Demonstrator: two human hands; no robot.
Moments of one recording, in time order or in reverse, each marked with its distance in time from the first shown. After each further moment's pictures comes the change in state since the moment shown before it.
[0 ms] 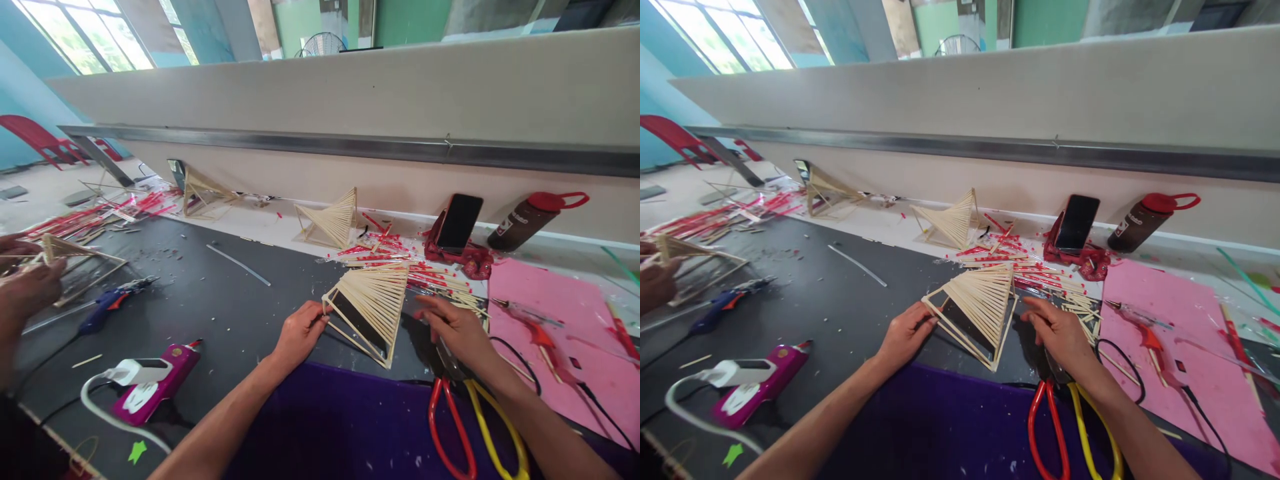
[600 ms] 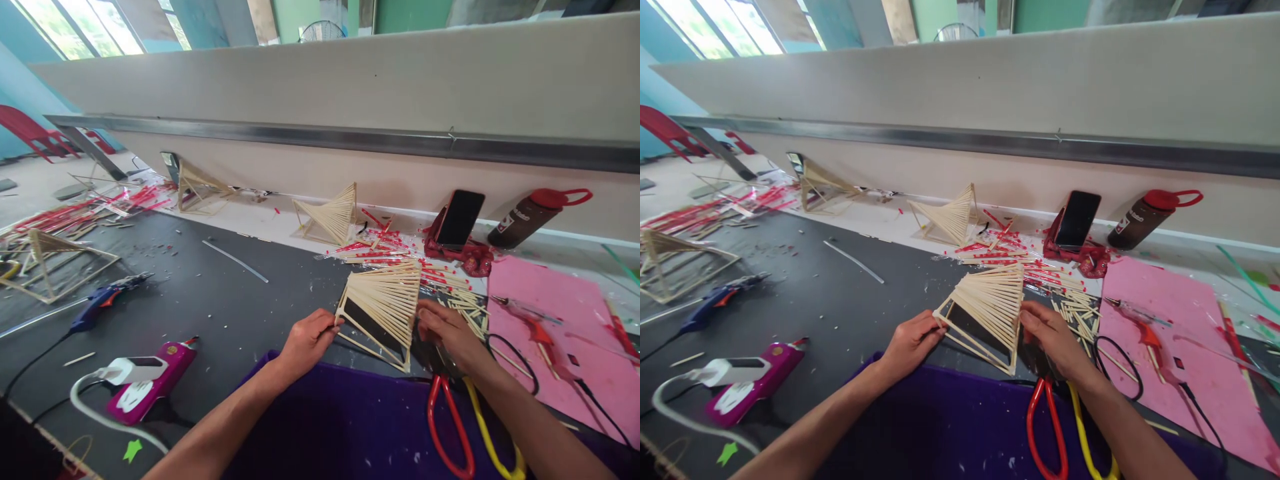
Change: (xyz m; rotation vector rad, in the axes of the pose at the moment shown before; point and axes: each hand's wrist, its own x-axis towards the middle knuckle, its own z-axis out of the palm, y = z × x) left_hand -0.006 0.019 0.010 -0.054 -0.074 0.083; right_hand -0.002 0.004 0.016 0.504 -0.146 0.157
